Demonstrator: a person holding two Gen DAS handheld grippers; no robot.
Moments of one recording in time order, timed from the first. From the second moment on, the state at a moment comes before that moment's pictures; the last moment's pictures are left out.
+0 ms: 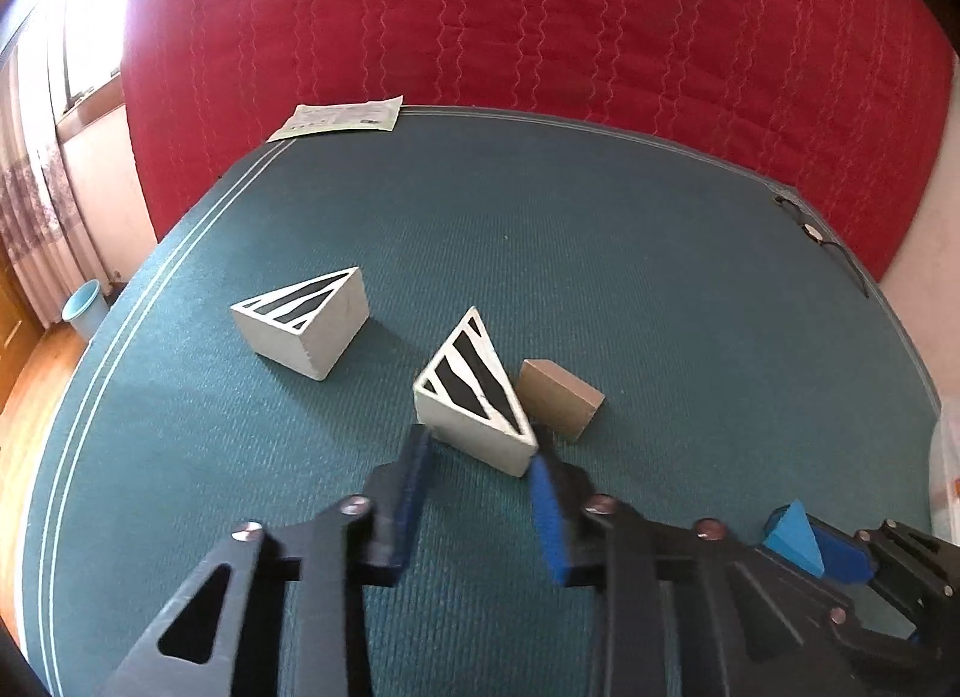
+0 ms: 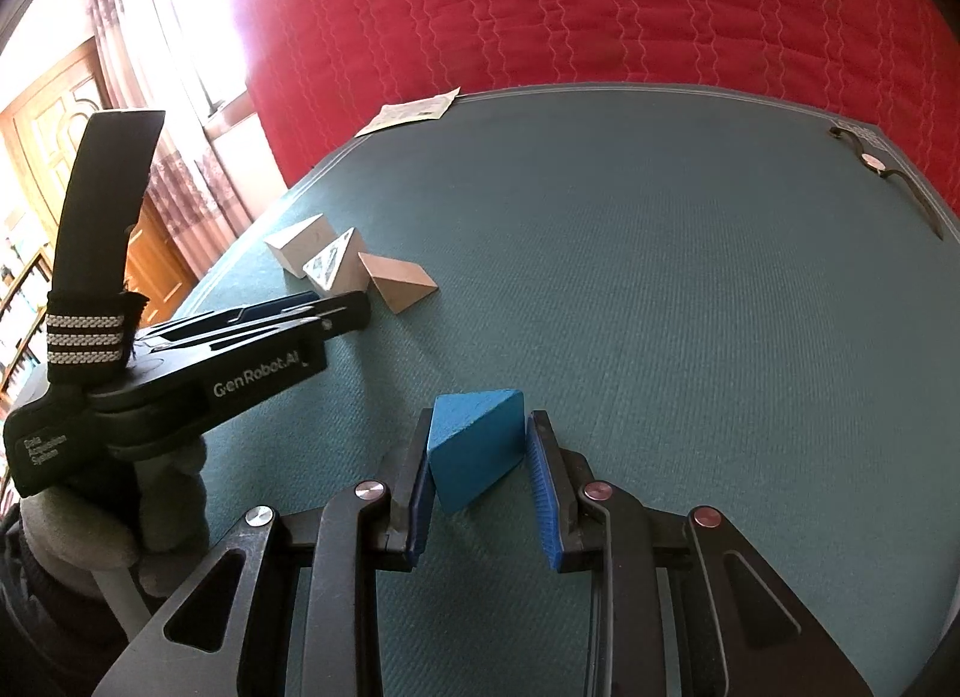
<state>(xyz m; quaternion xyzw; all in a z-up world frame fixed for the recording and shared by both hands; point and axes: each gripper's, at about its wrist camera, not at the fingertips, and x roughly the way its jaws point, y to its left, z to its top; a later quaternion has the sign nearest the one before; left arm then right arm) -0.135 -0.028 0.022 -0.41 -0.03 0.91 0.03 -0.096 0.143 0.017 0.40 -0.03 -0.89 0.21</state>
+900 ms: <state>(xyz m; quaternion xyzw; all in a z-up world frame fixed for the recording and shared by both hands) -0.153 -0.037 0.024 -0.40 -0.05 0.92 0.04 -0.095 0.145 0.017 0.40 -0.03 -0.89 0.22</state>
